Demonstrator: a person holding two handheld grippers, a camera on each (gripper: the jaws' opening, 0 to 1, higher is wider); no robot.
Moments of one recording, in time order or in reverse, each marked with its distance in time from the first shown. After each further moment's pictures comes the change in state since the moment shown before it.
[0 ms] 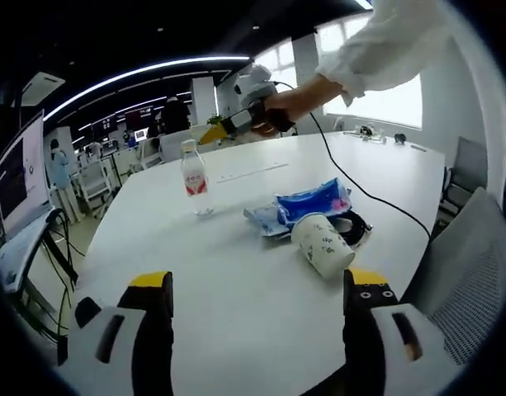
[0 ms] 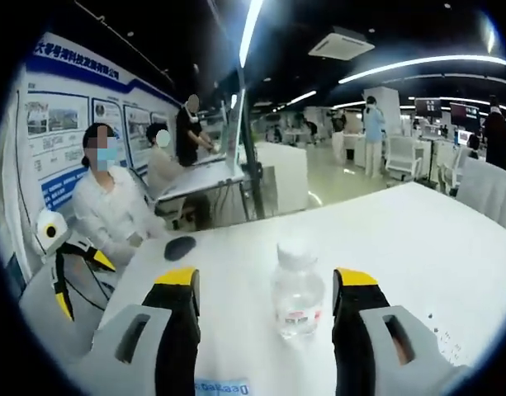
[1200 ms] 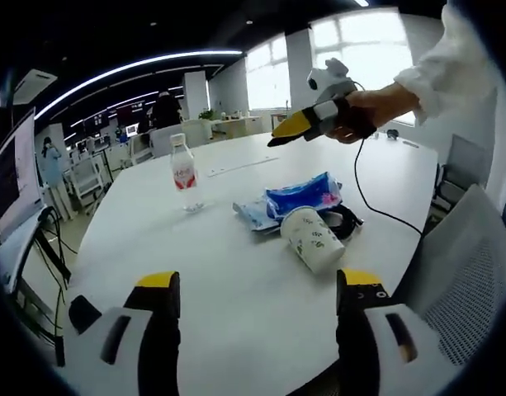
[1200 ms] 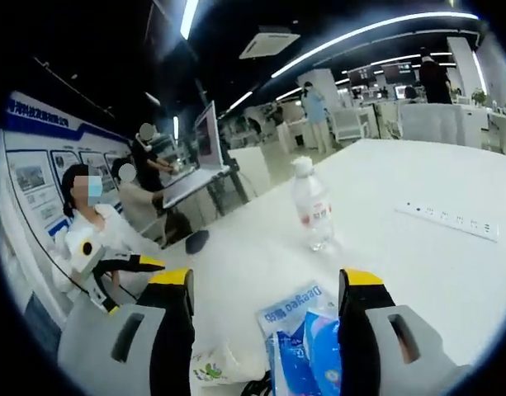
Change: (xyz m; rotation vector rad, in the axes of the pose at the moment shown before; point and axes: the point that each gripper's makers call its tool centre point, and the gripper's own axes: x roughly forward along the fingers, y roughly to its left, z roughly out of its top) left arm 0.001 -0.008 -0.005 -0.004 0.038 -0.039; right arm -0.105 0.076 -0.069 0.295 -0.038 -0.215
